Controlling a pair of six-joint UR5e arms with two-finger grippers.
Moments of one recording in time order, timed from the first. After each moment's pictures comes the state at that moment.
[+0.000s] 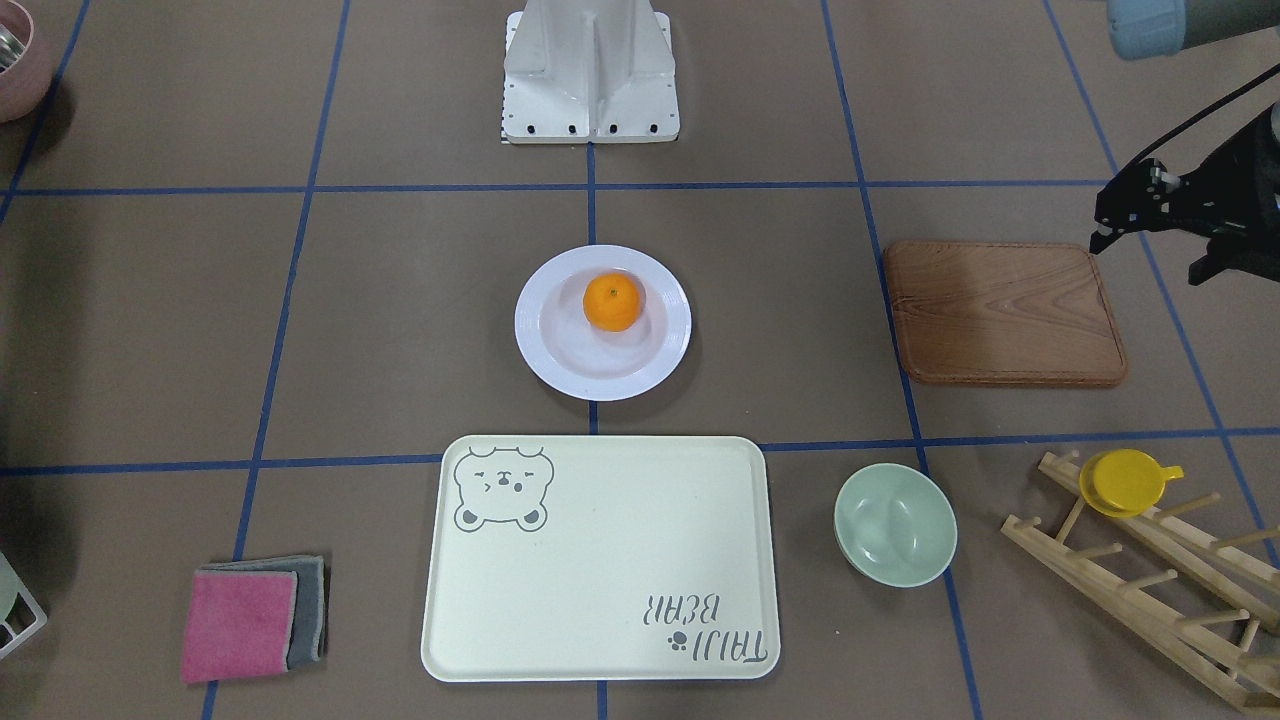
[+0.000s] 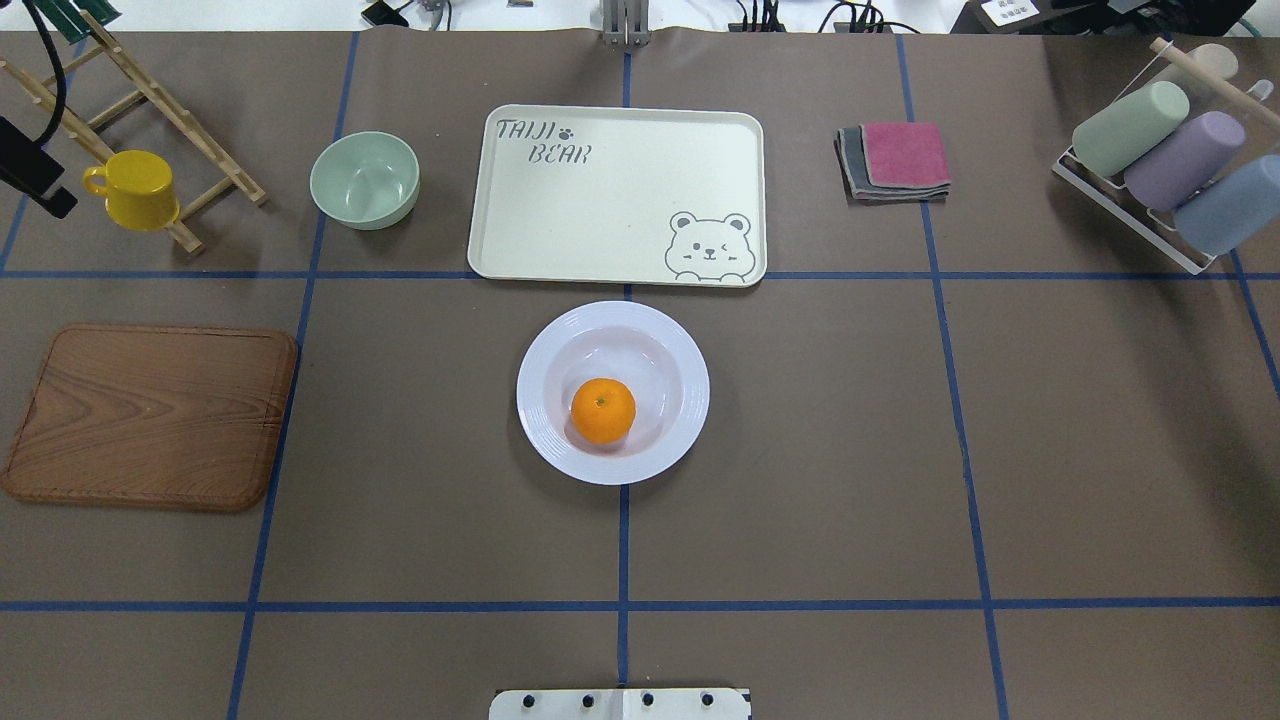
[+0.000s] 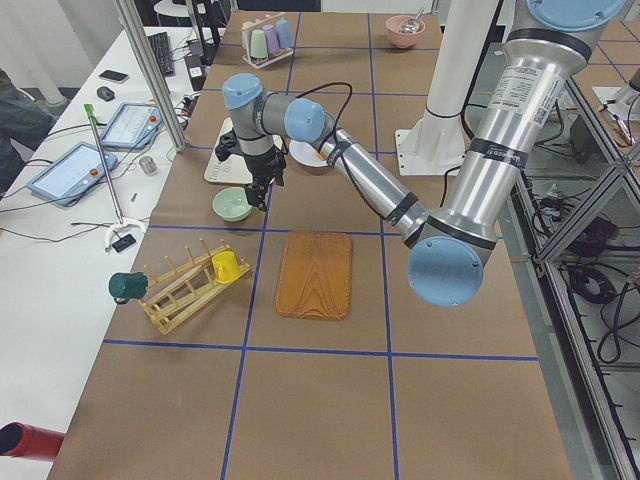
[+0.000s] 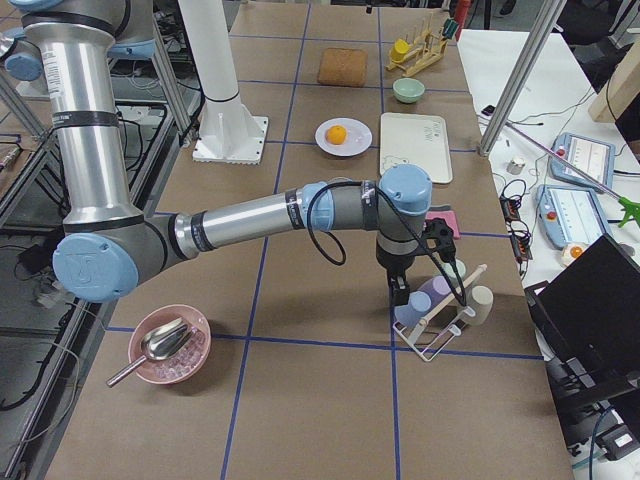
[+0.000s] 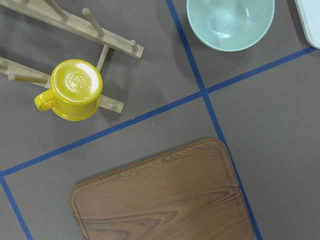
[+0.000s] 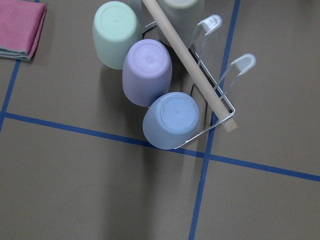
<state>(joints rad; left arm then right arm) -1.25 -1.92 -1.95 -1.09 -2.34 -0.01 1.62 -1.44 1.72 -1.80 2.34 -0.18</state>
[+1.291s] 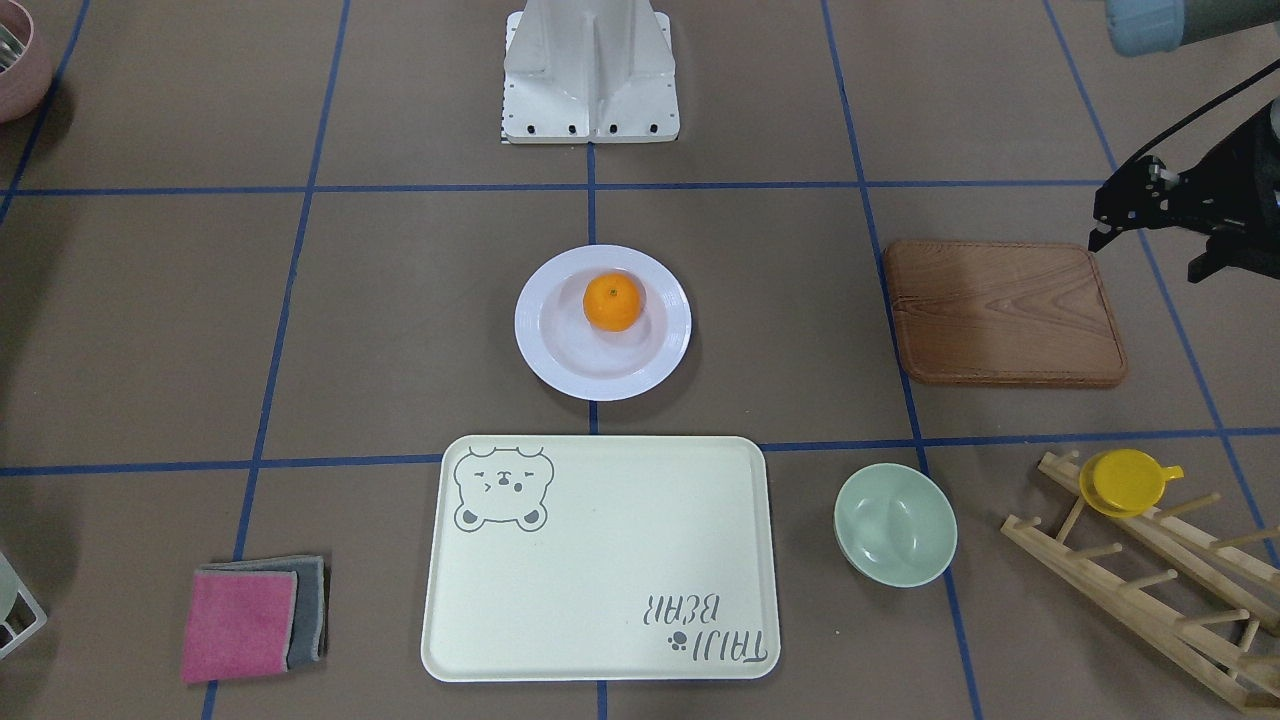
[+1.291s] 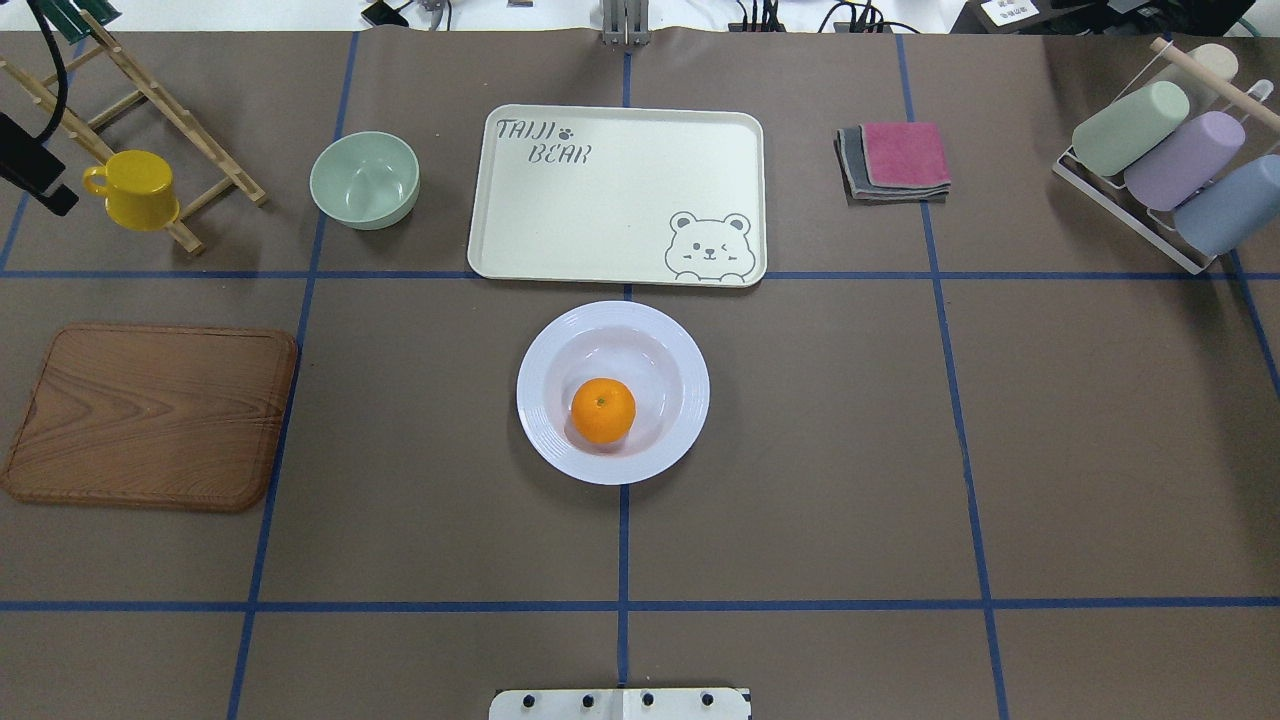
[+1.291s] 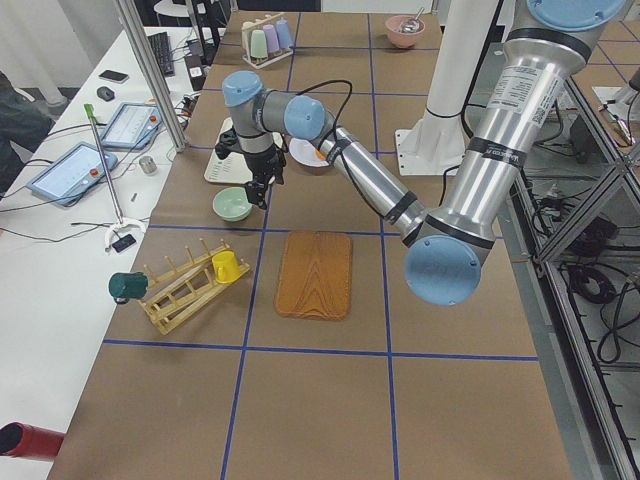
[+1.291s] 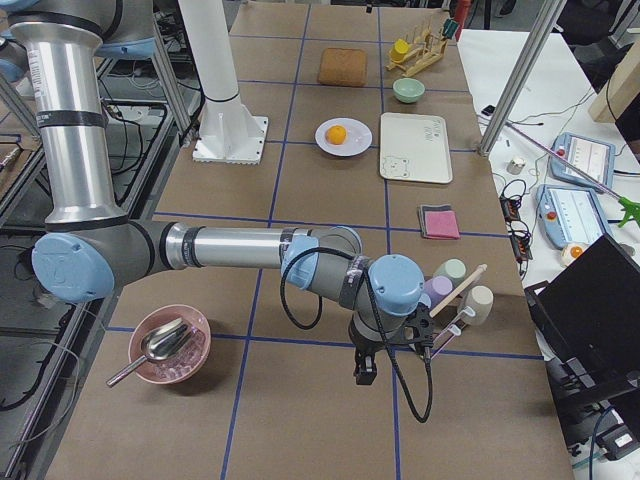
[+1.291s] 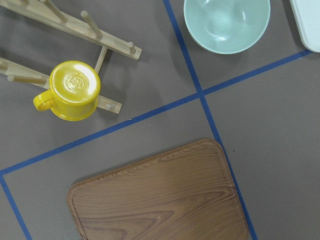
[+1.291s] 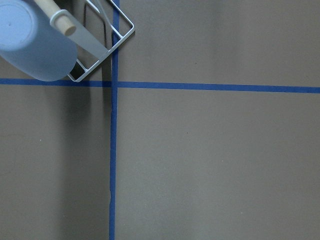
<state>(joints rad) -1.25 -1.92 -1.95 -1.08 -2.34 -0.01 1.77 -1.47 1.55 -1.87 2.29 -0.34</state>
